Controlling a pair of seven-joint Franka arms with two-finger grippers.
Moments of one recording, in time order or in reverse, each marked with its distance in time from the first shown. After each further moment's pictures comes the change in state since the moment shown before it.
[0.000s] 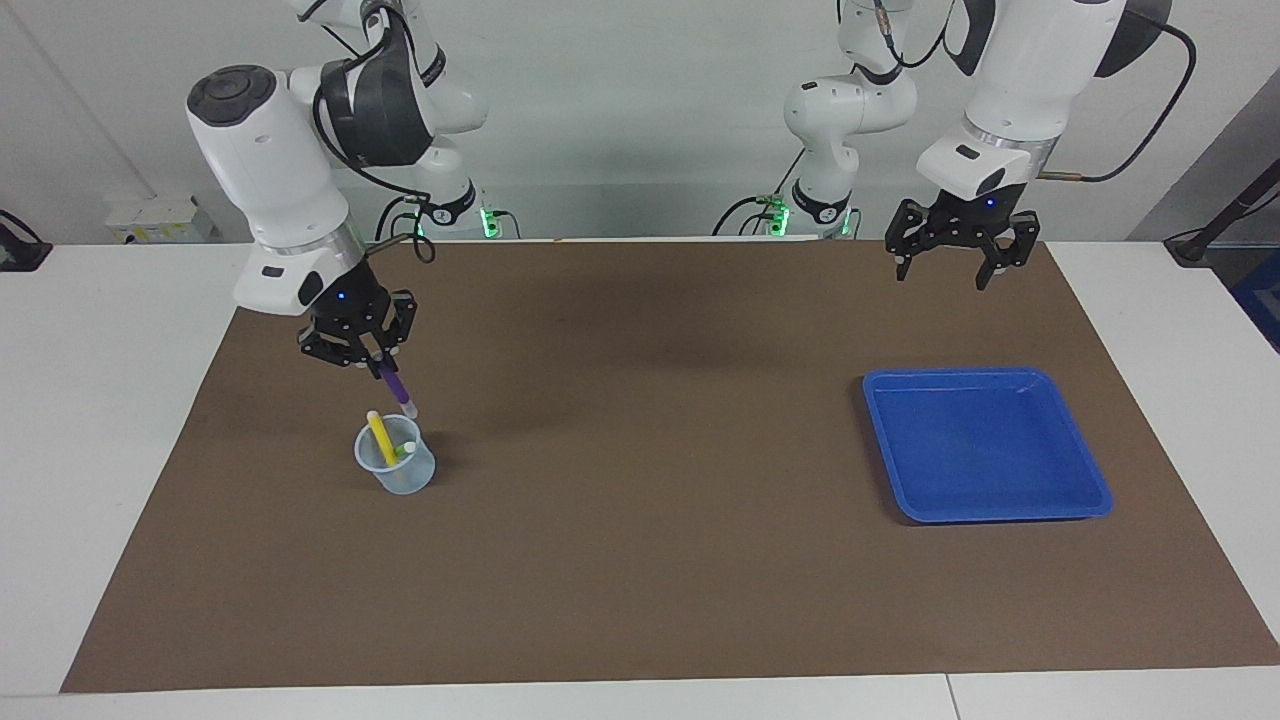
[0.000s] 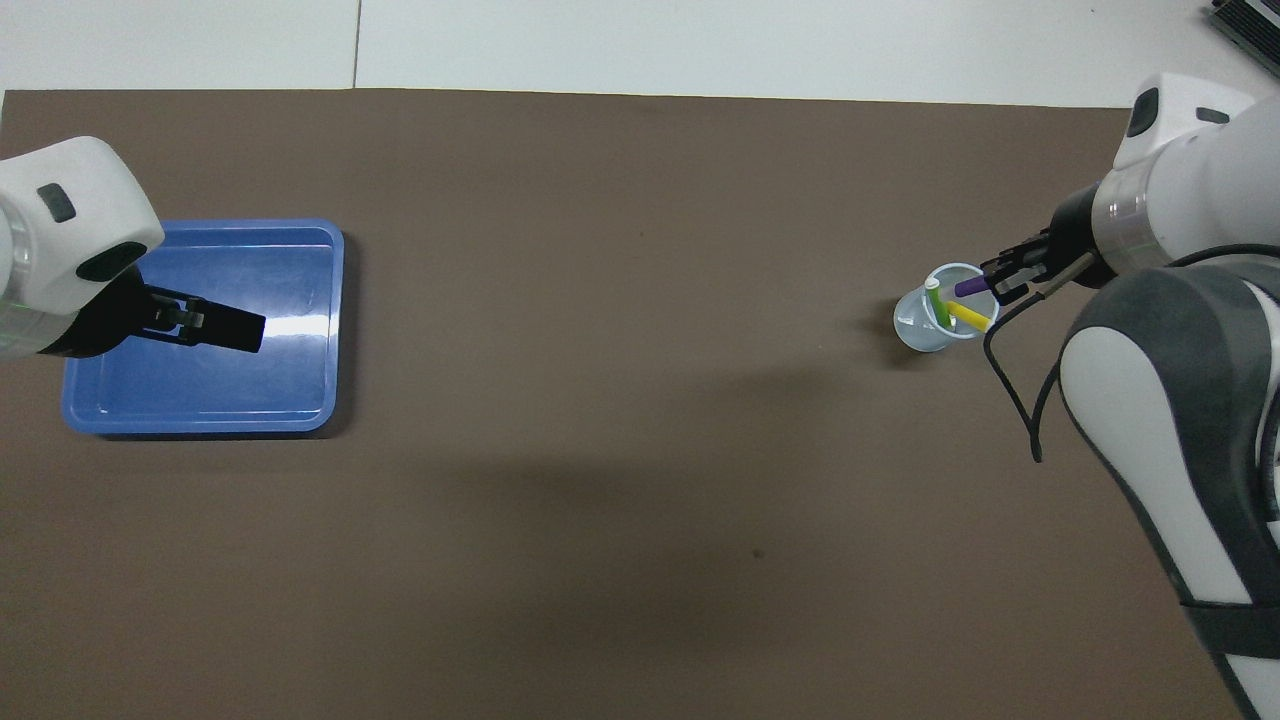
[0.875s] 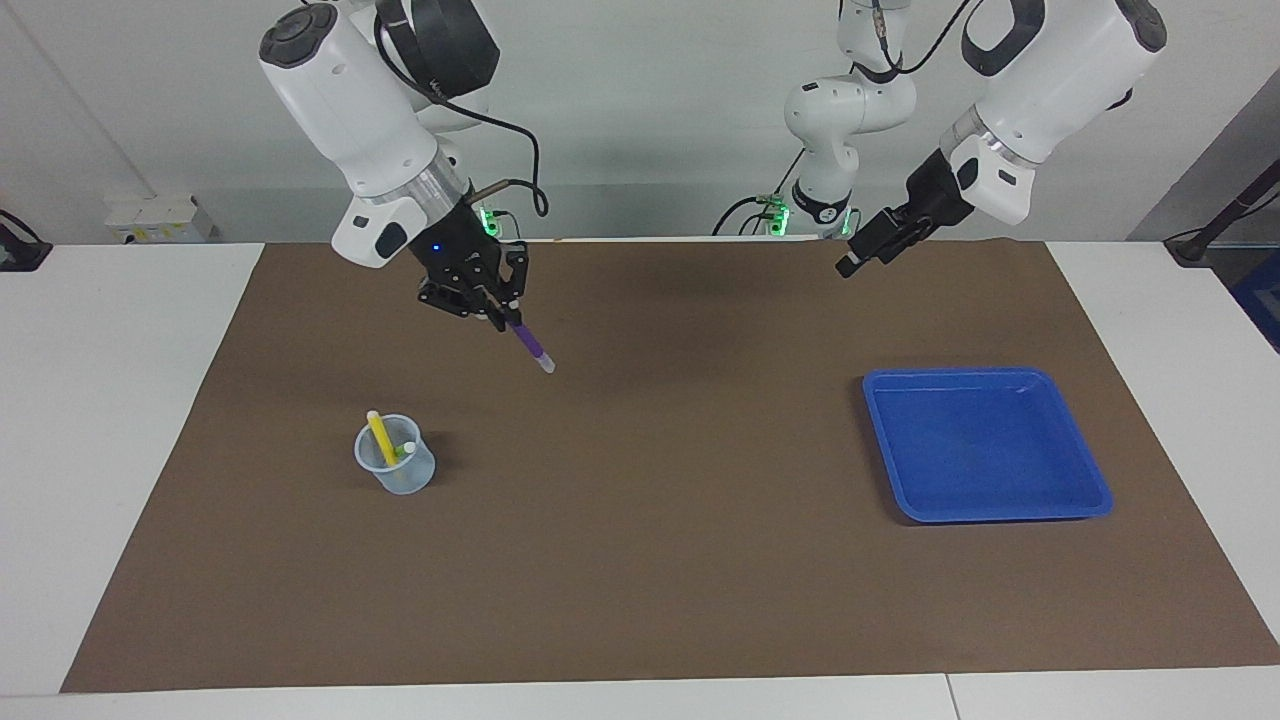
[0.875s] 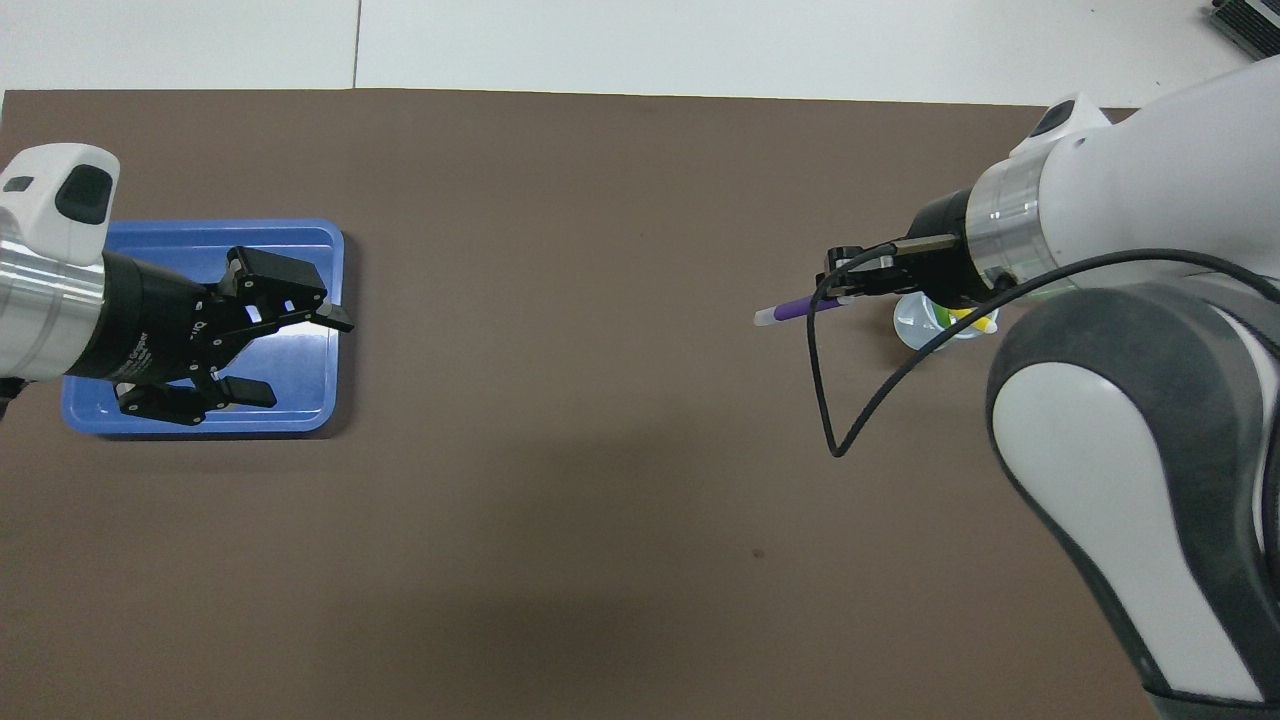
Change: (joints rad) left arm 0.021 -0.014 -0.001 -0.046 -0.380 -0.021 -0.719; right arm 0.094 0.007 0.019 0.029 0.352 0.032 0.593
